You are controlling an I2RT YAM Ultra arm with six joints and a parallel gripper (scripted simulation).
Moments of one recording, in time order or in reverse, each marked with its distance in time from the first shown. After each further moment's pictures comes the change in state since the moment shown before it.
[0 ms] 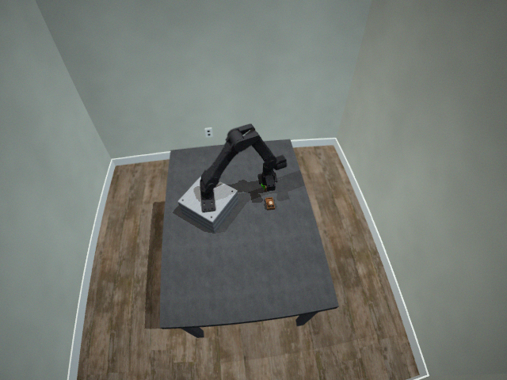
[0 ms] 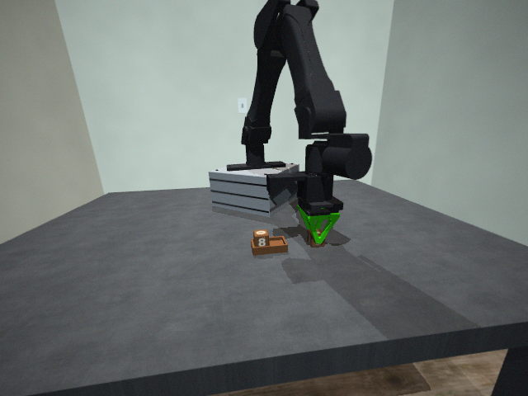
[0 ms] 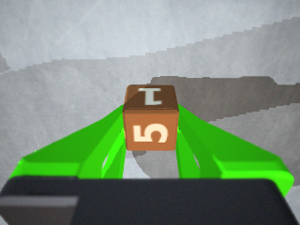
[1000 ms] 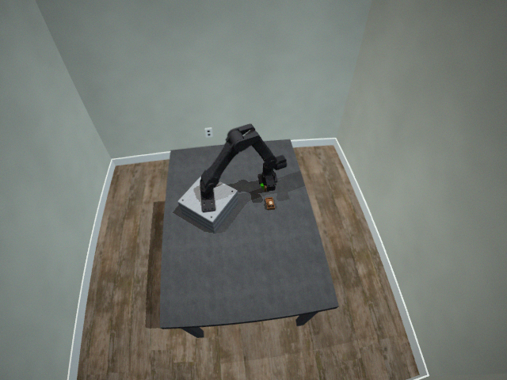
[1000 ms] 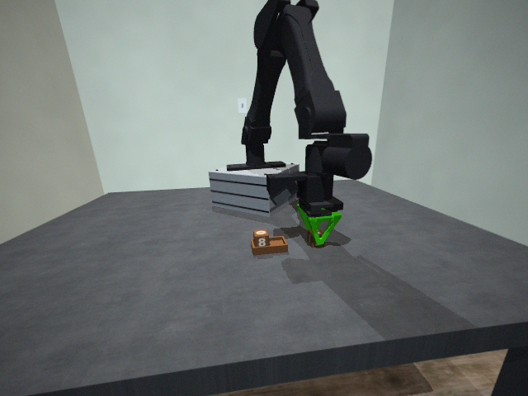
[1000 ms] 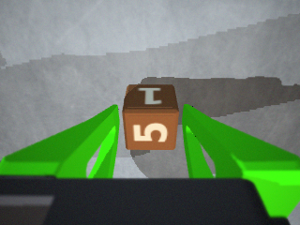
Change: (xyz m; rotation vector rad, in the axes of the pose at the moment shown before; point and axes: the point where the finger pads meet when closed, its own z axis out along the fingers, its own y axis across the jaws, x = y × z) arm 0.000 0.000 0.000 0.000 0.000 0.000
